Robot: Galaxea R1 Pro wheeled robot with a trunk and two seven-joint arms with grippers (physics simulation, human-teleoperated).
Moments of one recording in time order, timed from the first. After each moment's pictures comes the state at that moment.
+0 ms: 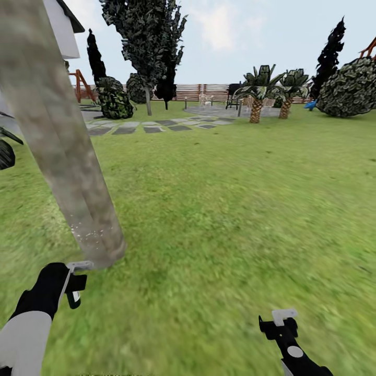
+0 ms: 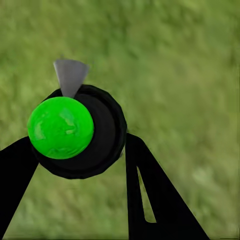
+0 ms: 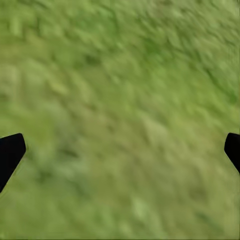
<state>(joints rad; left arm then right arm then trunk) -0.71 0.18 0.39 -0.78 -0.42 0.86 -0.21 -0.49 -0.12 0.09 -0.28 0.07 -0.27 -0.16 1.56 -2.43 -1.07</state>
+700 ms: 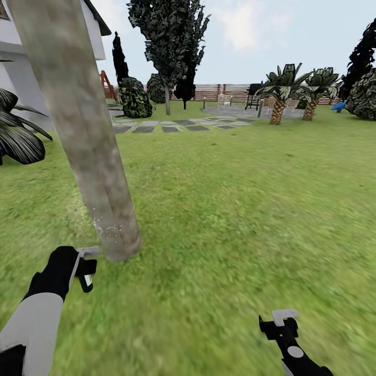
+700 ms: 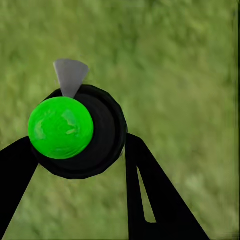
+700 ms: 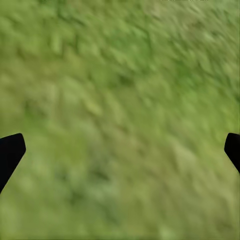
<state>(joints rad) -0.80 0.14 0.38 -0.79 -0.41 0.93 -0.22 -0.49 -0.12 0.09 -0.28 0.07 -0.27 -0.16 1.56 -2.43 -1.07</state>
